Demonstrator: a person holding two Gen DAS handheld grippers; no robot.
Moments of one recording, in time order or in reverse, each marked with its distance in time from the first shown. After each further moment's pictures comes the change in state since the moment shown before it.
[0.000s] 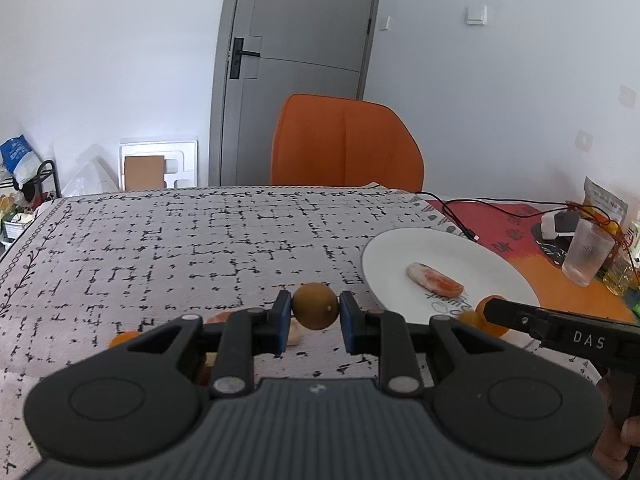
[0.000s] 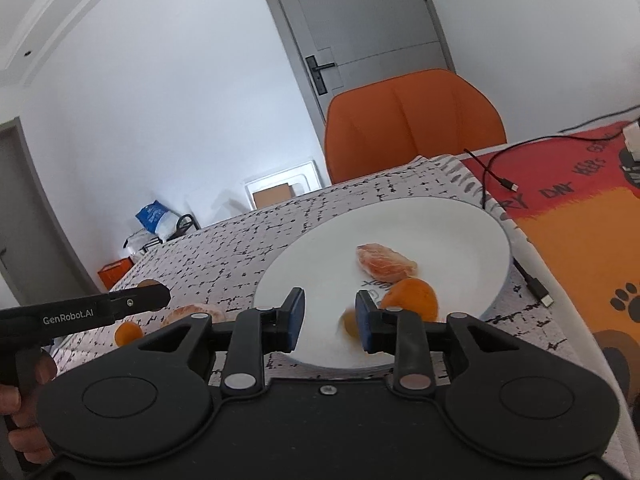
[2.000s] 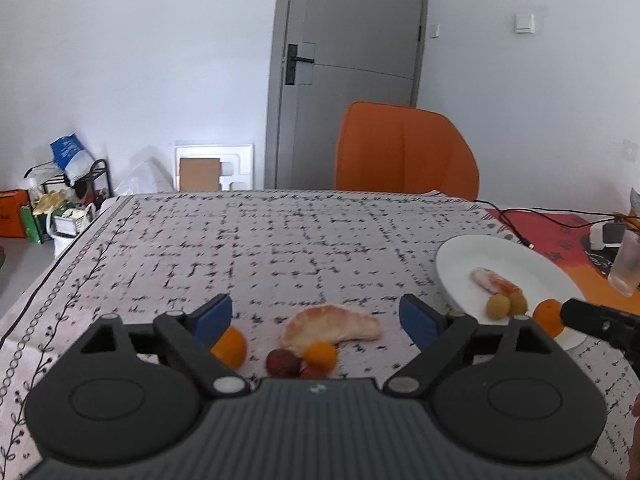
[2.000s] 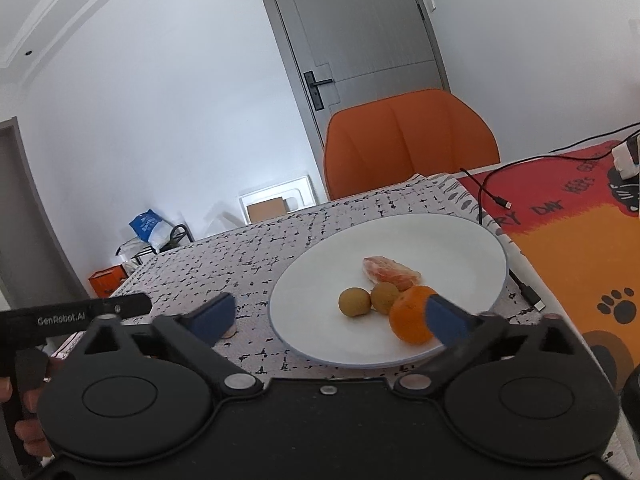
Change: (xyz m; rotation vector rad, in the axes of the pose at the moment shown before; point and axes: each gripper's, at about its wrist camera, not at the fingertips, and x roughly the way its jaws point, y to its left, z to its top) left arm -0.024 0.036 -0.007 -0.043 -0.017 0.169; right arm -0.019 0.024 -0.002 -0.035 -0.050 -0.037
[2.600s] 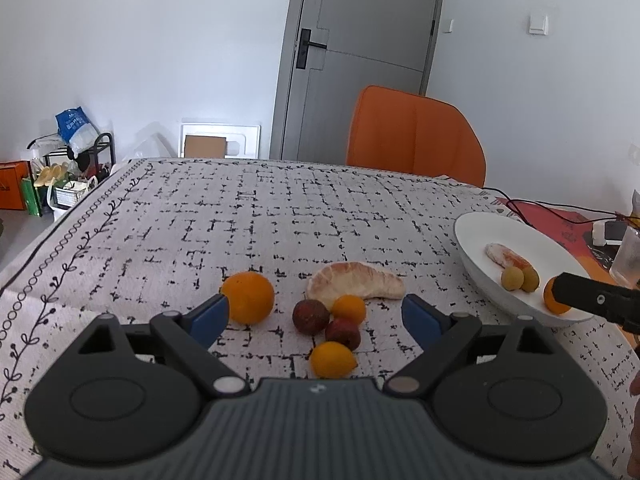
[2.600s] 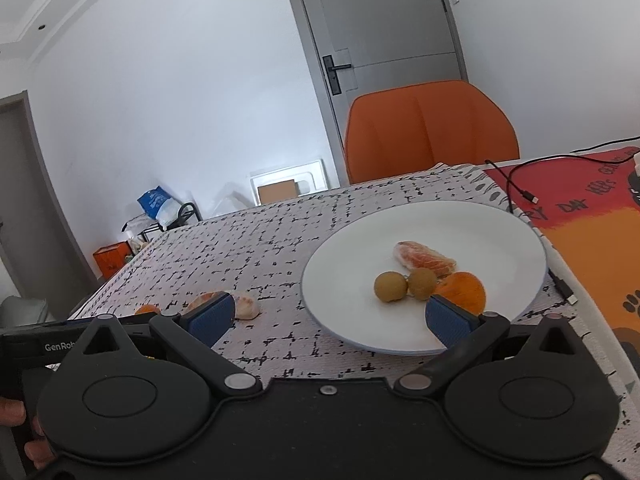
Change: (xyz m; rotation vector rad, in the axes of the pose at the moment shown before) left arm 0.000 0.025 -0.028 -0.051 0.038 -0.018; right arm 0.012 0.026 -0.006 -0.056 0.051 0.022
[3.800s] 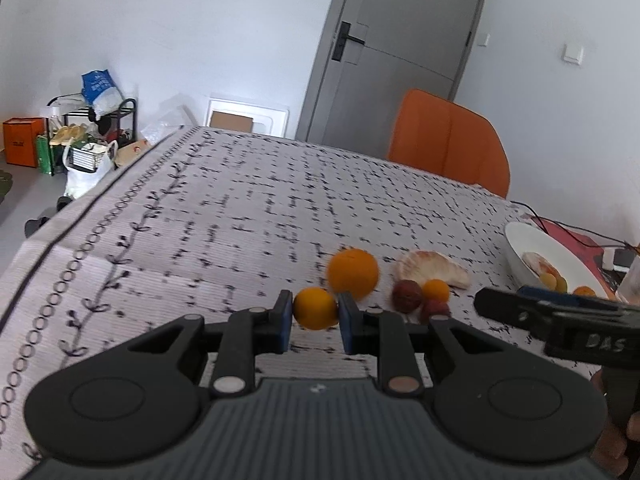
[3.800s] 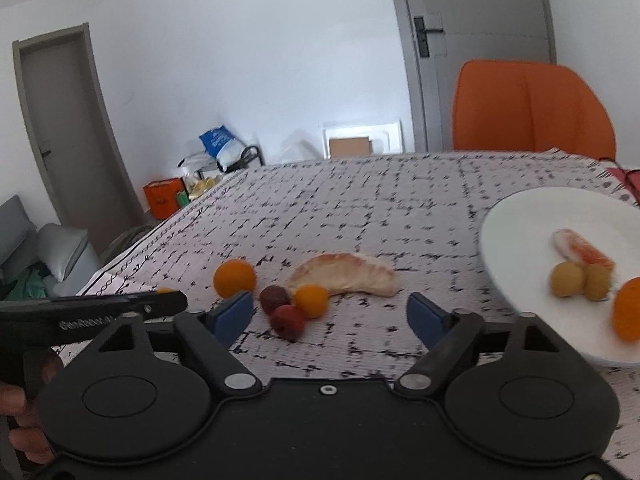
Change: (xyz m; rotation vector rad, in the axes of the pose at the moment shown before) left arm -0.017 0.080 -0.009 -0.131 0.022 0.006; right arm 0.060 0.095 -0.012 -0.156 0.145 0.161
